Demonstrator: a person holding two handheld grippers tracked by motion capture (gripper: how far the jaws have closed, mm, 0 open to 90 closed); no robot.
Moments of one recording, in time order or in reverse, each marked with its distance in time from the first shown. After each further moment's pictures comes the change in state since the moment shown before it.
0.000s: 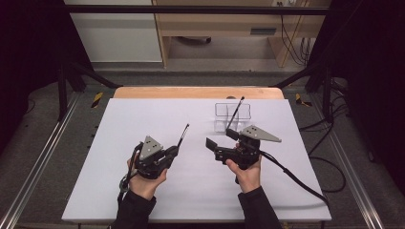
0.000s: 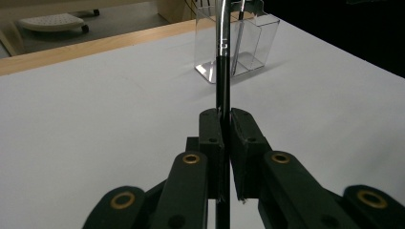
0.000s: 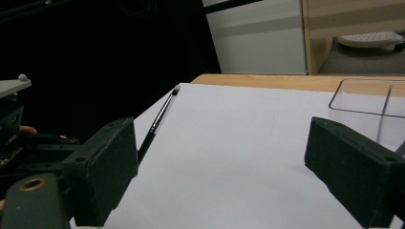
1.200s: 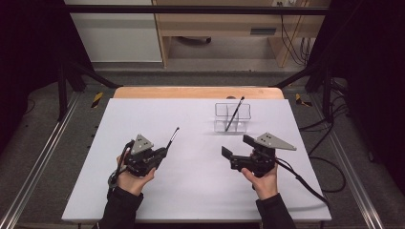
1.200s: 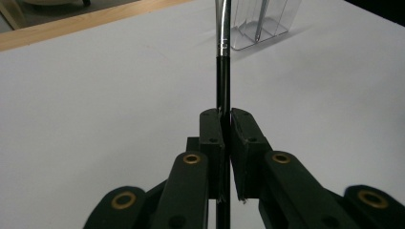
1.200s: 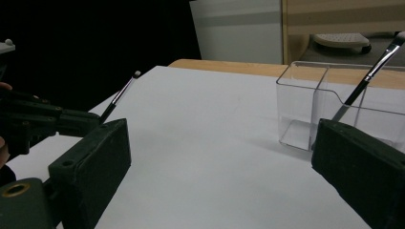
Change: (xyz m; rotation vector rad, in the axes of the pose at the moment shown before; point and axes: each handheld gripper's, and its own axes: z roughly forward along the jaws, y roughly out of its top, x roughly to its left) left arm 0.032 -0.007 -0.007 0.110 0.009 0.020; right arm -0.024 -0.013 -0.032 0.036 -0.068 -0.077
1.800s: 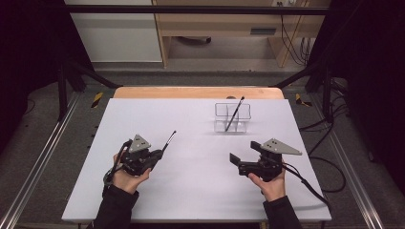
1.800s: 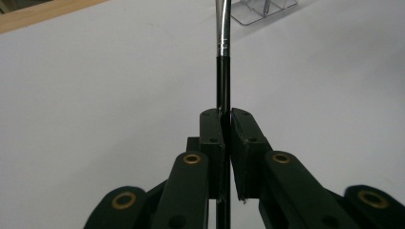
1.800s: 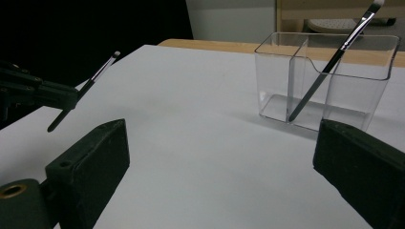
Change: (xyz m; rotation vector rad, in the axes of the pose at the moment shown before) left arm 0.016 -0.006 0.000 0.080 -0.008 0.033; right arm -0.020 -0.019 -0.012 0.061 -0.021 -0.021
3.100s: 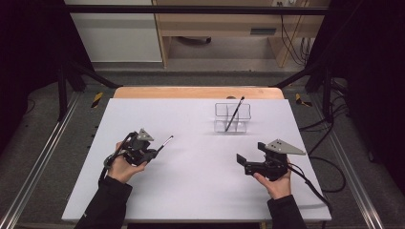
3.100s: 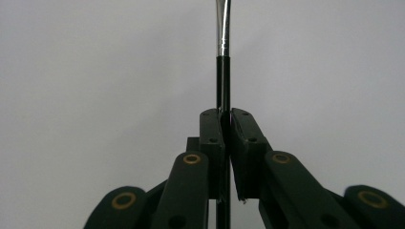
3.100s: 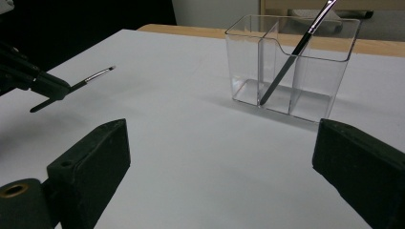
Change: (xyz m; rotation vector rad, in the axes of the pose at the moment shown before) left arm 0.038 0.005 0.030 0.260 -0.014 0.084; right arm -0.018 -0.008 -0.005 0.044 -0.064 -0.021
